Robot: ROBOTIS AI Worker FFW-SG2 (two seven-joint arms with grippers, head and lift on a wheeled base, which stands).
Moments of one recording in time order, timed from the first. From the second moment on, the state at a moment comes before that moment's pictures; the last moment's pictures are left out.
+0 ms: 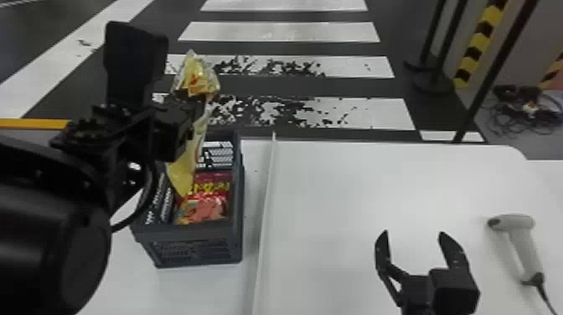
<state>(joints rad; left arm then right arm) -0.10 0.23 -0.18 -2.54 -0.11 1.36 -0.09 0.51 0.00 0.15 -1.86 0.17 -0.02 -0.24</state>
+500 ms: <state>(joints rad) -0.16 0.12 -0.26 -2.52 0.08 1.37 -0.05 0.52 0.00 0.13 -1.86 0.18 -0.02 -0.24</state>
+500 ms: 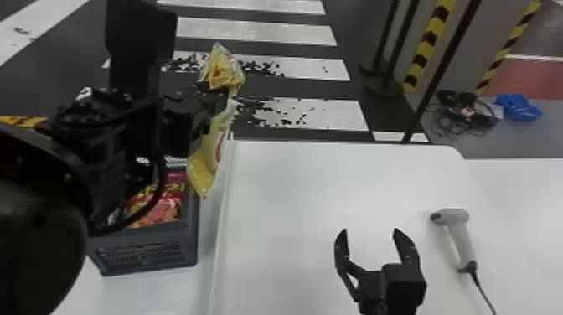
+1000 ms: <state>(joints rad) -0.11 0.11 -0.22 -2.49 0.33 1.33 -0.05 0.50 0.00 0.05 -1.88 0.18 -0.06 -0.28</state>
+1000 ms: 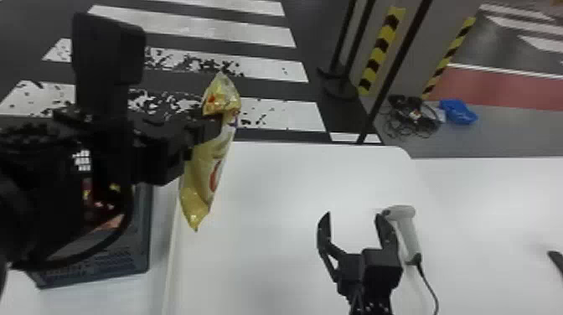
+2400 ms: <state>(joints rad) 0.07 0.11 0.04 -1.70 0.91 0.62 -0.74 0.41 0.00 -0.09 -1.89 0.13 -0.07 -0.28</state>
